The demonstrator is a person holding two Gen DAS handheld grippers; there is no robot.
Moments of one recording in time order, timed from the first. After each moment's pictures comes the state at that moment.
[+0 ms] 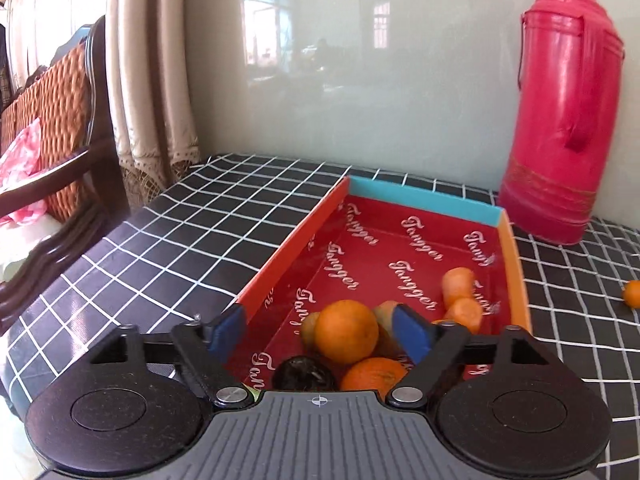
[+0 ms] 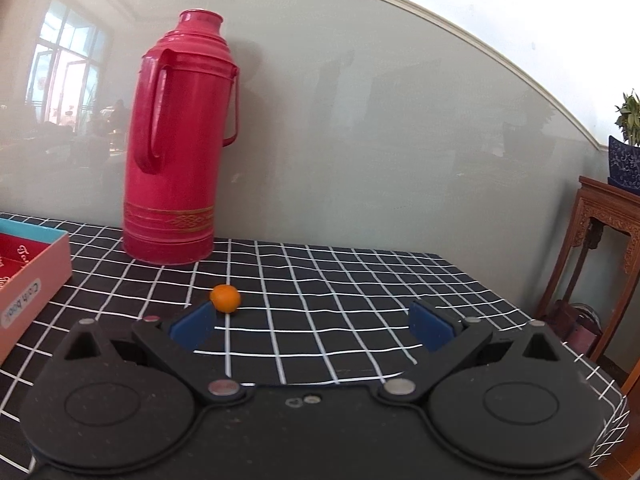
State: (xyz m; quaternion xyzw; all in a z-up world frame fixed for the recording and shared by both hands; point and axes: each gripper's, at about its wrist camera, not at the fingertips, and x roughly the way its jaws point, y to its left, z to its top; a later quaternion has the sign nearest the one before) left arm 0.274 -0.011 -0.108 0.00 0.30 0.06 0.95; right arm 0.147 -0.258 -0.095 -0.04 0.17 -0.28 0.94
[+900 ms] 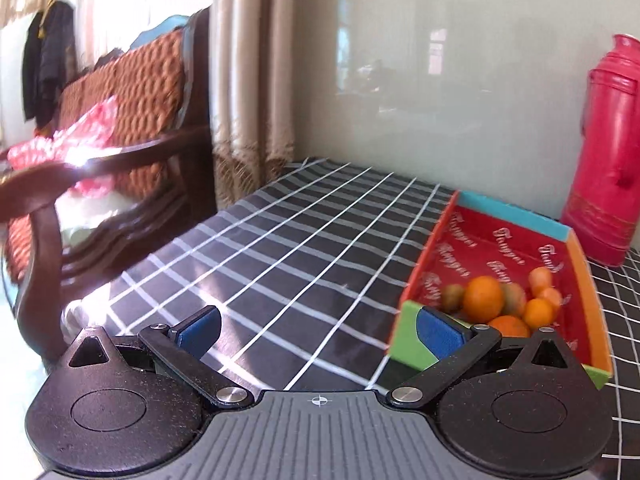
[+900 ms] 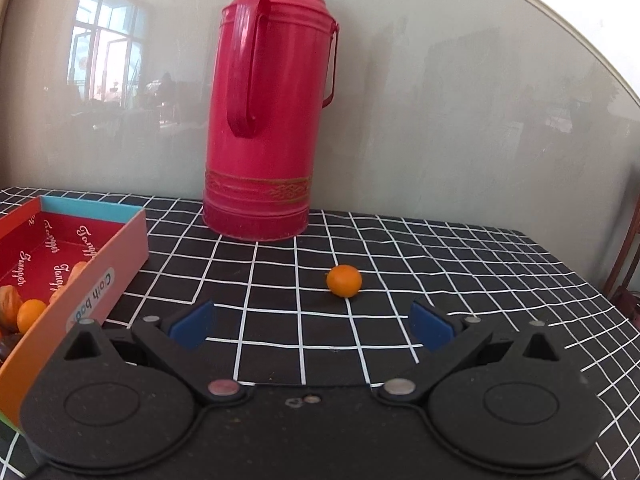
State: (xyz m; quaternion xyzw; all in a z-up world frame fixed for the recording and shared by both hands) left arm 0.207 0.085 -0.112 -0.04 0.28 0.14 0.95; right arm 0.217 -0.218 -0.114 -0.02 0.23 -0.21 0.95
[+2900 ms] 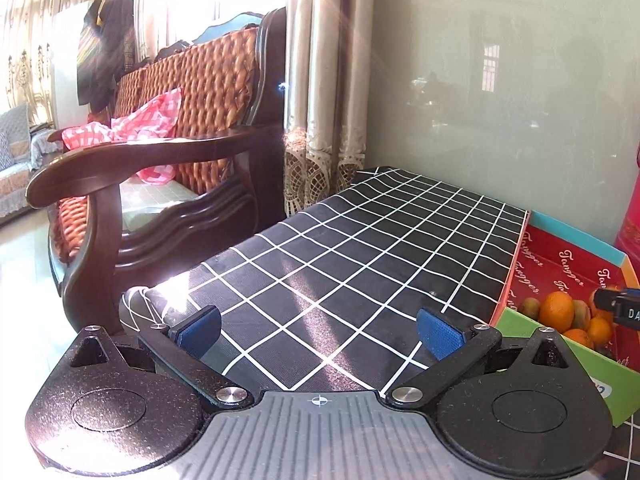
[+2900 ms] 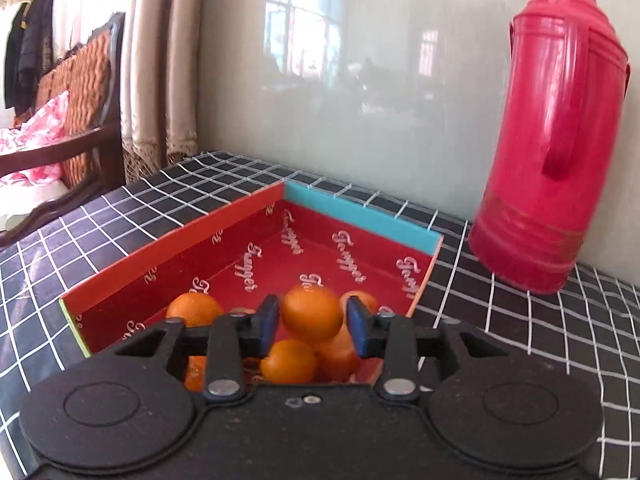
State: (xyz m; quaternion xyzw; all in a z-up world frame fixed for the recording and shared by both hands) left arm 0.184 0.127 -0.113 -0.06 0.26 0.21 0.94; right arm 0.275 -0.111 -0.104 -0.06 0.28 0.11 0.95
